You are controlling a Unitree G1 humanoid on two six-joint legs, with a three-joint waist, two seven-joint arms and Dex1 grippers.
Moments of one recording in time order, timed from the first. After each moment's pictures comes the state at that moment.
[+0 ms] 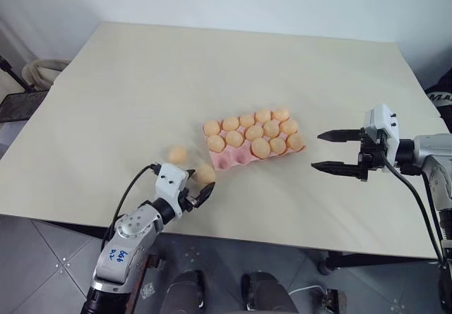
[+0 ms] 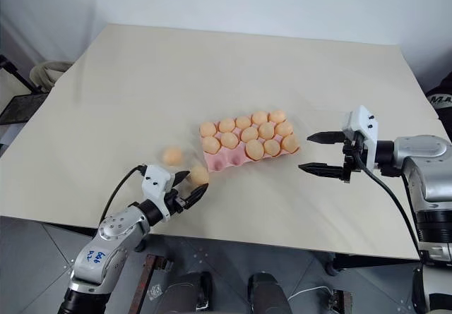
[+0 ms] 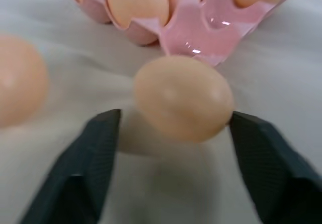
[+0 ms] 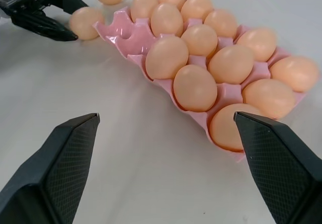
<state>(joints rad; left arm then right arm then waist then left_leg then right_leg) -0.05 0.31 -0.07 -0.34 -0.25 0.47 -0.33 -0.53 -0.89 -0.09 0.16 0.42 0.38 1.34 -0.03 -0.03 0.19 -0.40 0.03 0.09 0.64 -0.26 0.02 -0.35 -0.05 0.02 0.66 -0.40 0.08</state>
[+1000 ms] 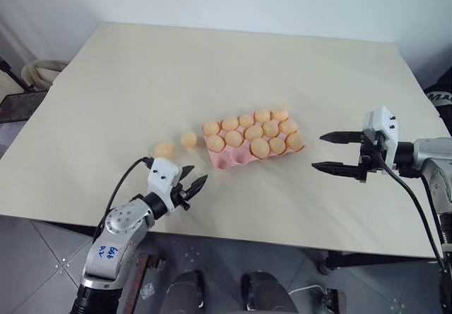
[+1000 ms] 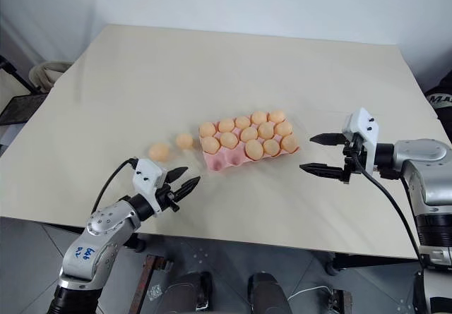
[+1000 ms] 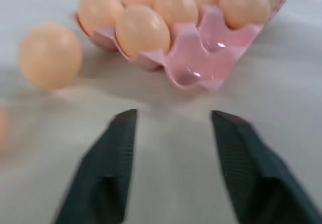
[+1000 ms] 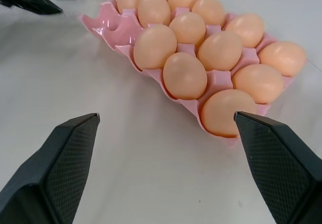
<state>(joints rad) -0.06 0.36 0.01 -0.42 -0.26 0.51 -0.39 -0.52 -0.89 -0.09 0.17 0.40 0.38 1.29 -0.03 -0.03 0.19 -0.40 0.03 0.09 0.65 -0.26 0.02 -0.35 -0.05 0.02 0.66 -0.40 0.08</state>
